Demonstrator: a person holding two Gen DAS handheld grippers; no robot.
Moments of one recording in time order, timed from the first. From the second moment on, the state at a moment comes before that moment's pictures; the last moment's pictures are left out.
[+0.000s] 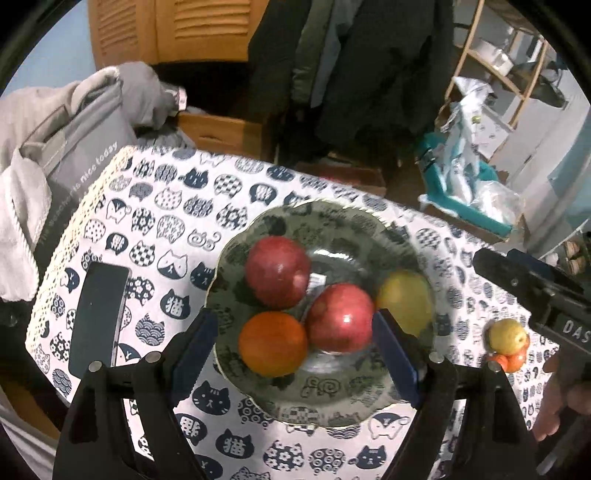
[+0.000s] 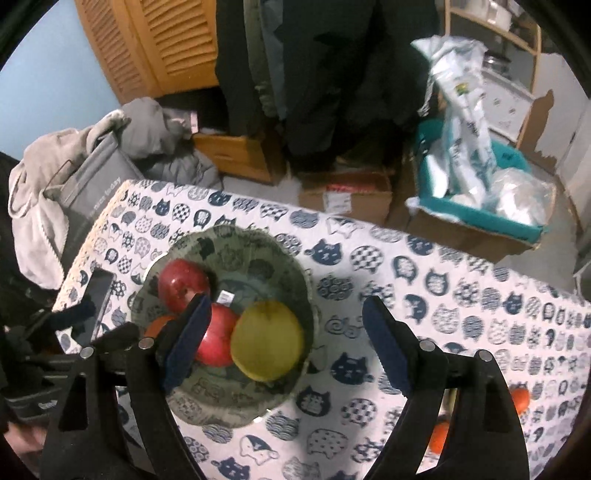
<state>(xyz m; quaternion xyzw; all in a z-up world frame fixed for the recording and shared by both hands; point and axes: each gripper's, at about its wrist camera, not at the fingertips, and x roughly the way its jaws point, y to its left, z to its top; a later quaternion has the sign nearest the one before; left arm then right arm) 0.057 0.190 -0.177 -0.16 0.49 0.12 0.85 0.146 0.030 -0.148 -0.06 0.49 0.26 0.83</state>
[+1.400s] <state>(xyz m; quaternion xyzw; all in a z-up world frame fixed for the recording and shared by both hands) 0.054 0.033 -0.113 -0.04 0.46 -0.01 0.89 0.085 -0.155 -0.082 -0.04 0.45 0.16 0.88</state>
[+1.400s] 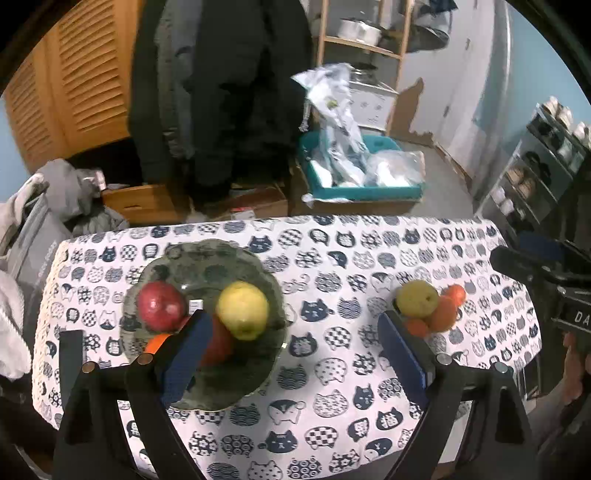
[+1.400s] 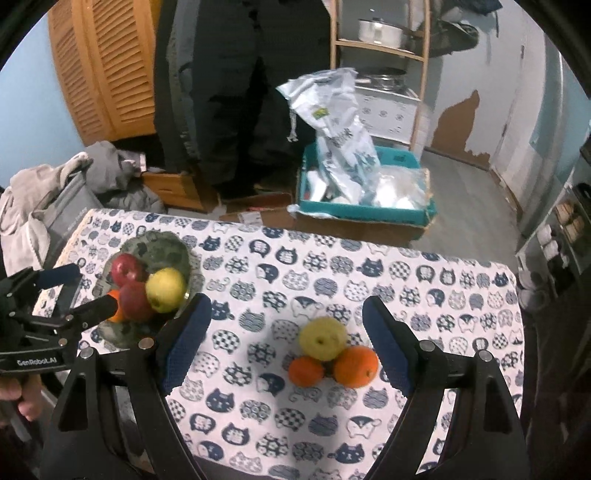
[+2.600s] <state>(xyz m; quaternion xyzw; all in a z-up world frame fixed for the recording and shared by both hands) 0.102 -0.068 -0.197 0.04 0.53 -0.06 0.84 0.104 -0.240 -0.189 0.01 0.56 0.12 0.82</state>
